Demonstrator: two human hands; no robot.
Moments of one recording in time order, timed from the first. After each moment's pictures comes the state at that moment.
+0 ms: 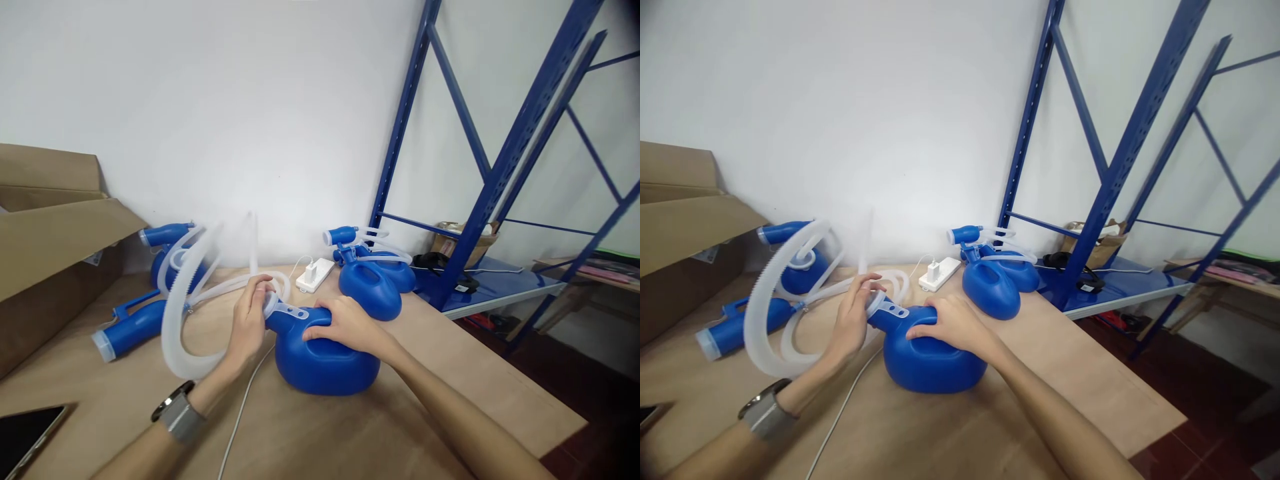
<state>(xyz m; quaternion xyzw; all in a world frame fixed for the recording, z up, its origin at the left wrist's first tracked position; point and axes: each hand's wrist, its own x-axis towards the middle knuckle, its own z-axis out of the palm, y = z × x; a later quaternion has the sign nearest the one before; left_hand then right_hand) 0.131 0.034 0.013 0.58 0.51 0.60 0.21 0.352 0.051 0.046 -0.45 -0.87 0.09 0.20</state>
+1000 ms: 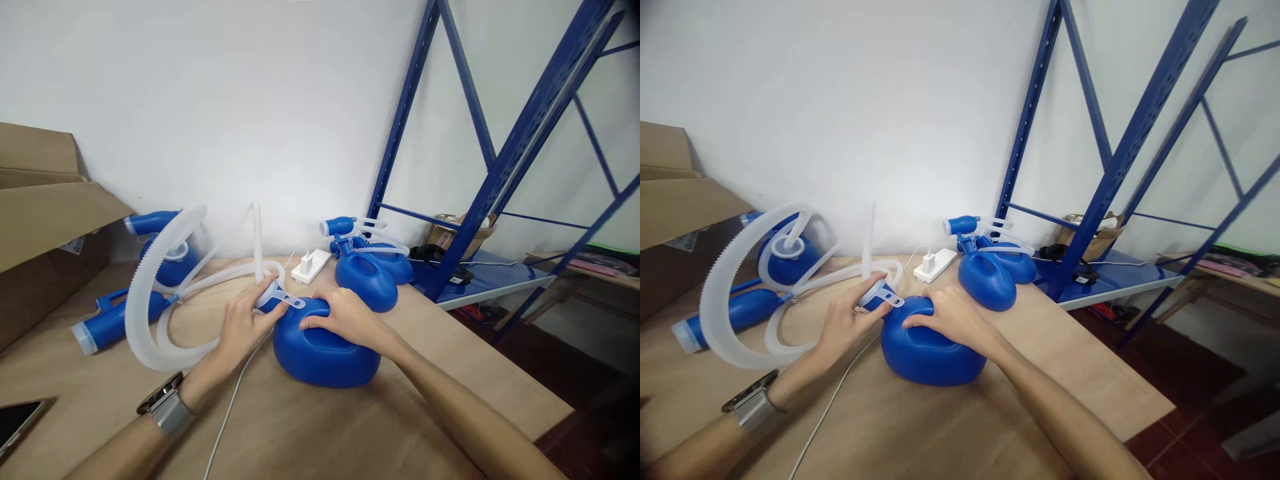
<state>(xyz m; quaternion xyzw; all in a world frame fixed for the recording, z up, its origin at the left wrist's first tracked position) 0.128 0.038 -0.004 0.67 0.52 0.51 0.13 0.357 0.050 0.046 -0.46 -0.86 0.08 0.19</state>
